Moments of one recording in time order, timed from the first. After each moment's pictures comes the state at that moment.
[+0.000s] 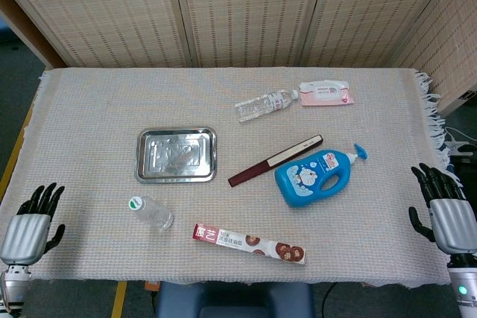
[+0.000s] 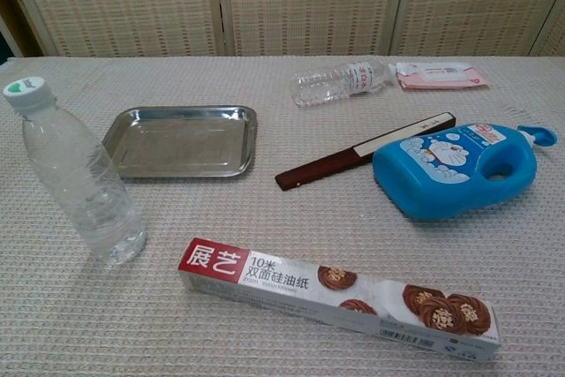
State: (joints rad) left arm -0.12 -1.22 -0.03 -1.54 1.45 1.43 0.29; right arm 0.08 -1.06 0.06 -1.69 -1.47 1.45 -0.06
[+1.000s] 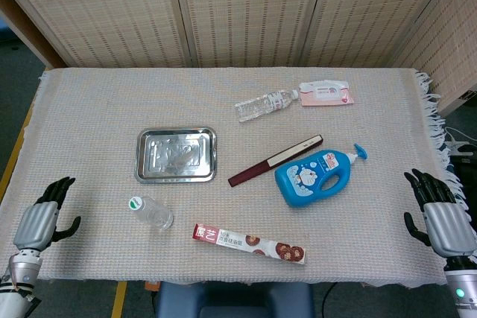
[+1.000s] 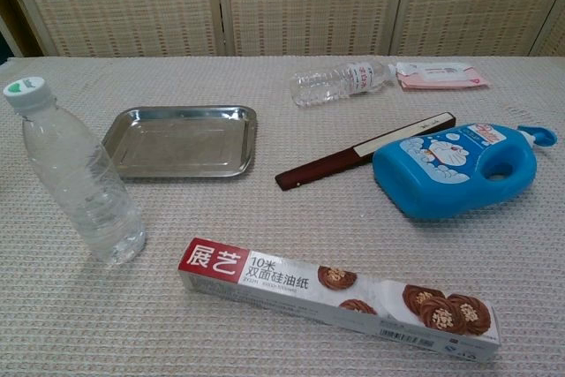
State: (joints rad) left arm -0.20 -1.15 -0.10 -1.71 1.27 1.22 0.06; right arm 0.08 -1.04 0.04 -1.72 -1.47 1.41 -0.07
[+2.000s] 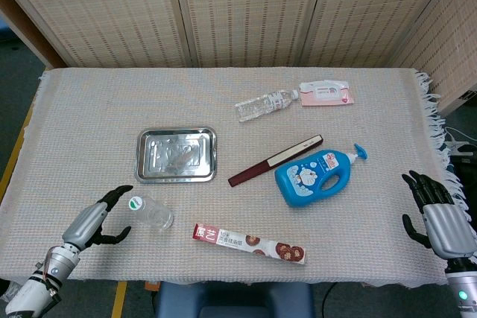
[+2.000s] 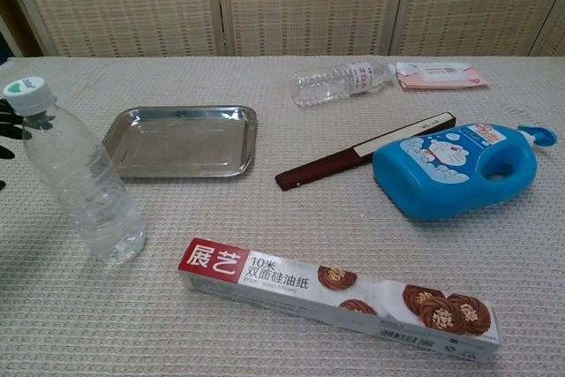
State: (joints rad) left arm -0.35 -1.01 -0.09 -2.00 1.27 0.94 -0.19; right arm 0.08 -1.01 0.02 -1.72 -1.50 1.40 -0.01
